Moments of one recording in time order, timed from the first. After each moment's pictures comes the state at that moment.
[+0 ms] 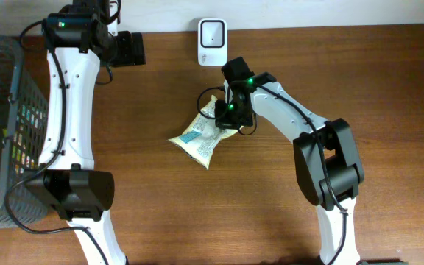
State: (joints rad) left arm -0.06 2.10 2.37 -1.33 -0.05 -0.13; right arm 0.42 2.22 1.71 -0.83 -0.33 0.44
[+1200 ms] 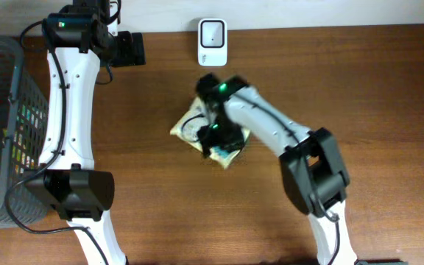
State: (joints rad) left arm -0.06 2.10 2.37 -1.33 -0.05 -0.13; right arm 0.55 2.23 1.85 -1.28 -0.29 0.23
